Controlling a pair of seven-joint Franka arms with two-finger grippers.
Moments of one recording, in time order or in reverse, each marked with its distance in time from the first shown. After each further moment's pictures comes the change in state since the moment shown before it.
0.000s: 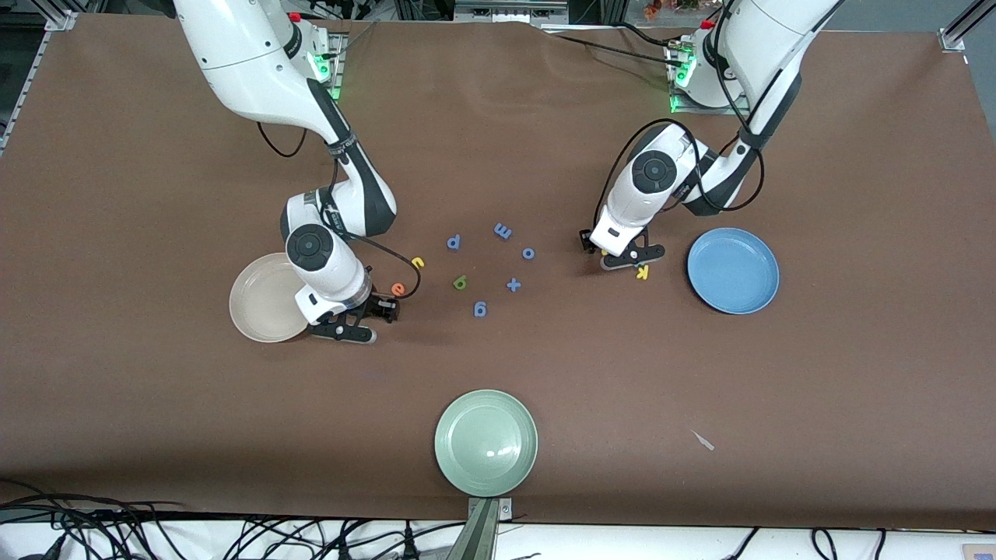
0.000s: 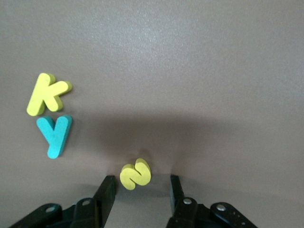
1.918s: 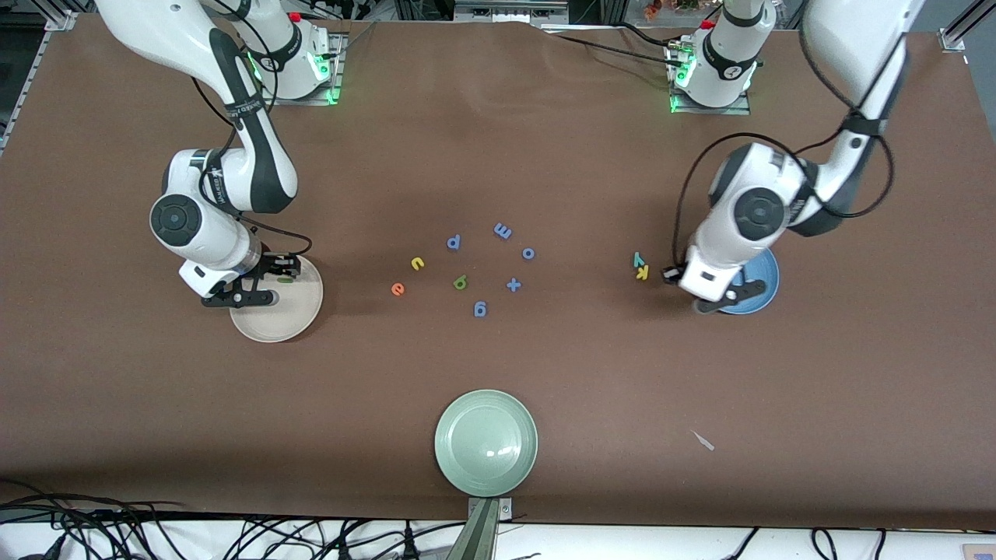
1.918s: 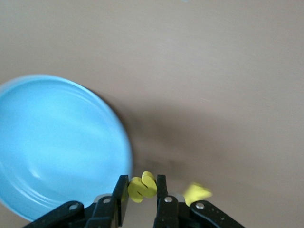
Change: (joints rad) left arm 0.284 -0.107 0.024 0.177 0.001 -0.367 0.254; right arm -0.023 -0.304 -0.240 -0.313 0.002 -0.181 -0.470
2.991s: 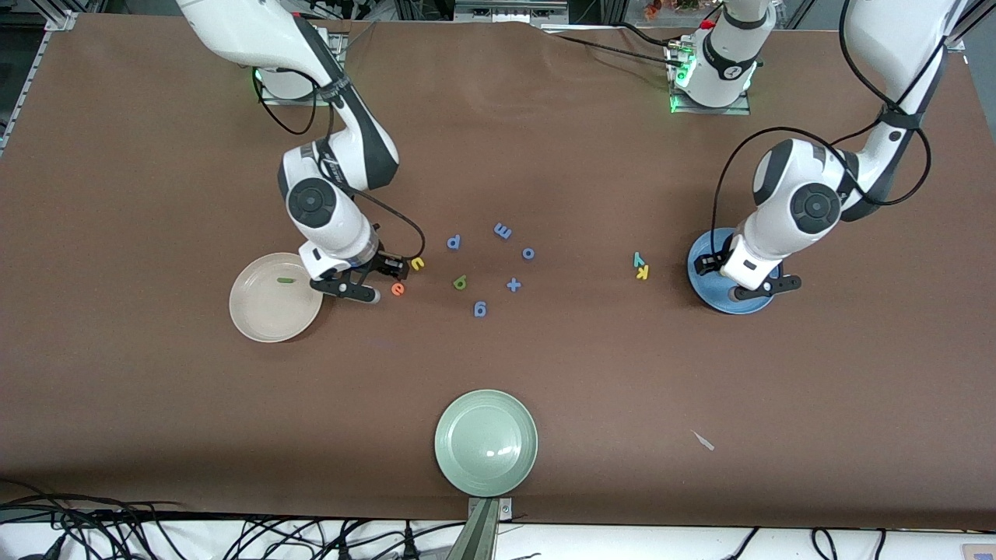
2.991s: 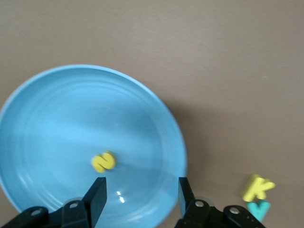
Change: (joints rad) left arm 0.179 -0.026 -0.111 -0.161 0.000 0.134 0.111; right arm 0.067 0.121 0.285 0.124 0.004 0.124 0.641
